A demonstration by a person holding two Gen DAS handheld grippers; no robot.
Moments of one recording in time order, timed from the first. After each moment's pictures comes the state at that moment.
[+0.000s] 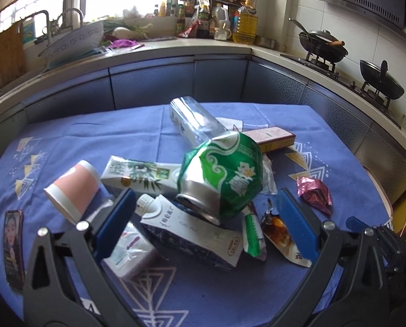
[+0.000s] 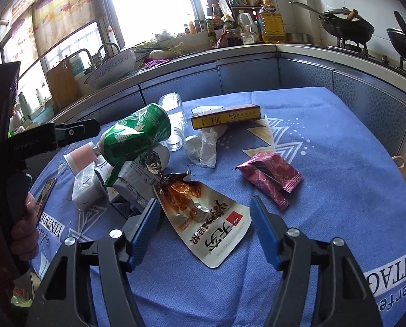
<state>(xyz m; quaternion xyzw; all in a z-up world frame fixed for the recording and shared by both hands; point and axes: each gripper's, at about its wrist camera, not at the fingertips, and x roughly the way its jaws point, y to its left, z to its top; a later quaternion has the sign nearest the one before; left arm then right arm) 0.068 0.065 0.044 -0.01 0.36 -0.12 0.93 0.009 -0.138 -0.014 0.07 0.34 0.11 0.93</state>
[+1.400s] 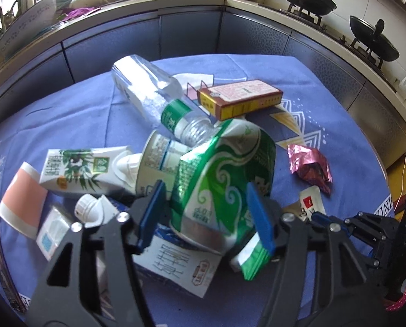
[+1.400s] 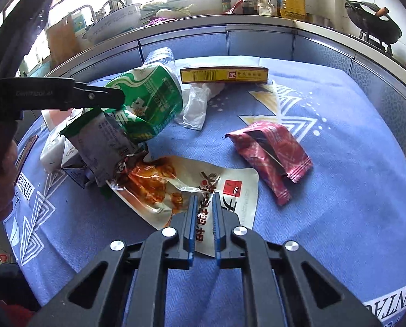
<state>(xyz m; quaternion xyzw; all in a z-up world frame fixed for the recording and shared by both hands) 0.121 0.013 0.002 0.04 0.45 -0.18 0.87 0.055 -0.145 -0.055 0.00 0.42 0.13 0.90</state>
